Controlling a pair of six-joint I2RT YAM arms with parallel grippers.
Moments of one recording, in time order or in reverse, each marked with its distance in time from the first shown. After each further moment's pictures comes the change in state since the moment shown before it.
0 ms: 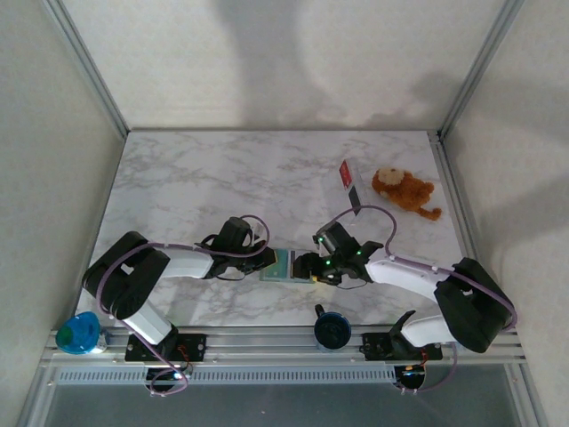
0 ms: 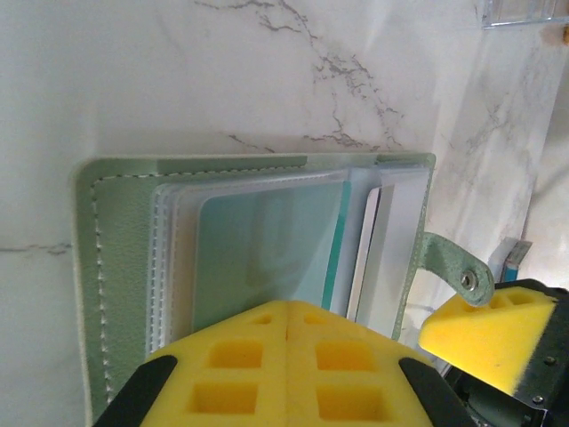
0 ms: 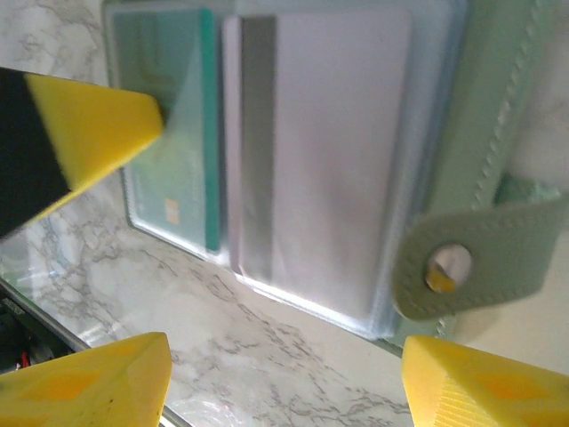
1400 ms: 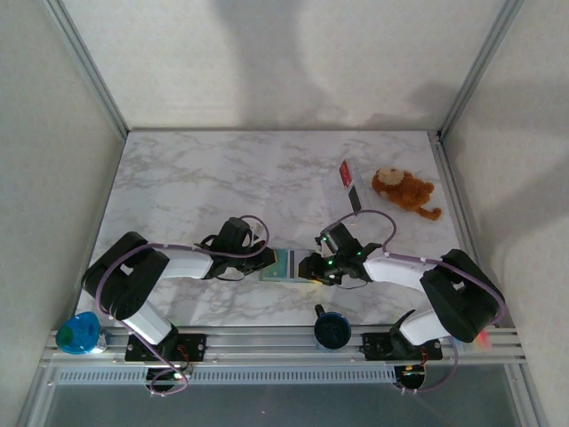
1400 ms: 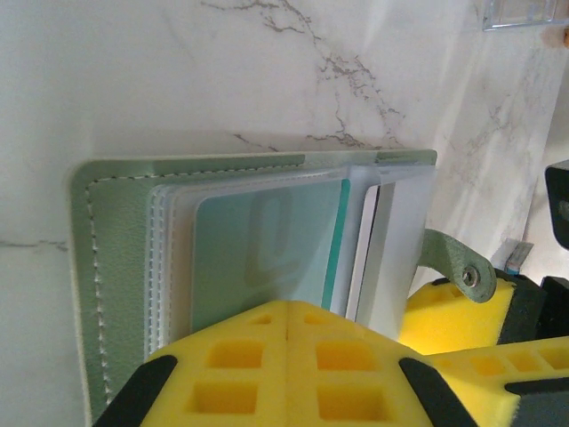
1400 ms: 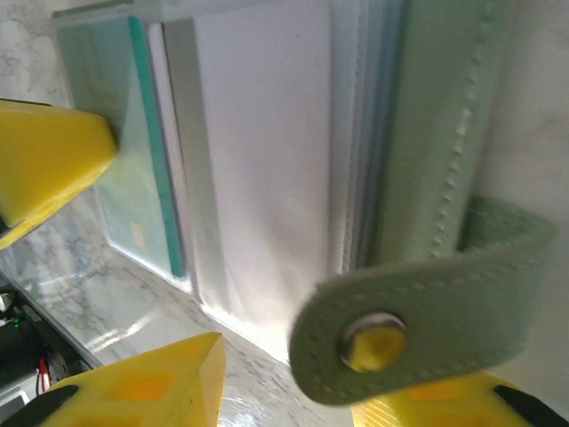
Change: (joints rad) left arm 0.000 -0.005 -0.006 0.003 -0.004 0.000; right arm -0.057 0.068 -0.051 0.114 -0.064 0.000
